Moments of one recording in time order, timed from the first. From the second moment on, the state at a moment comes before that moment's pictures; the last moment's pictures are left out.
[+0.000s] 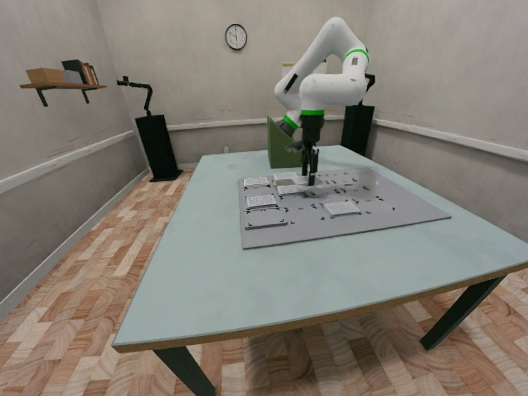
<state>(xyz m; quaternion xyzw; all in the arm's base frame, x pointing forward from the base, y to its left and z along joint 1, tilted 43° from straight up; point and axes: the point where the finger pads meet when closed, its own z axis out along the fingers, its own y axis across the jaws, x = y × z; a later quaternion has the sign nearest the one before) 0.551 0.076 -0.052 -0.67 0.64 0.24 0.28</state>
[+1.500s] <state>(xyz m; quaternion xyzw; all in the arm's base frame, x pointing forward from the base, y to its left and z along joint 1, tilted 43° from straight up) 0.567 0.153 0.022 -0.67 0.64 0.24 0.28</state>
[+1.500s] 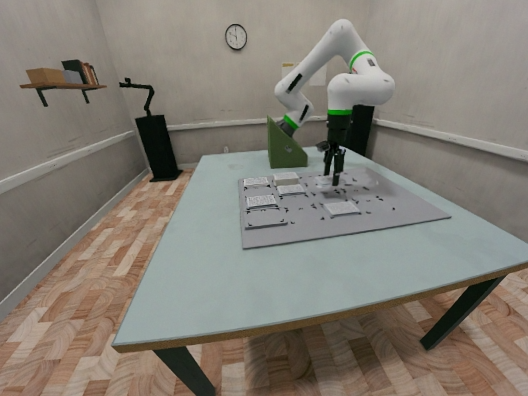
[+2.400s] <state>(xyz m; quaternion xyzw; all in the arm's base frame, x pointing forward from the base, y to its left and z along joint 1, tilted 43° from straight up) 0.577 0.197 0.063 -0.67 0.64 0.24 0.28</state>
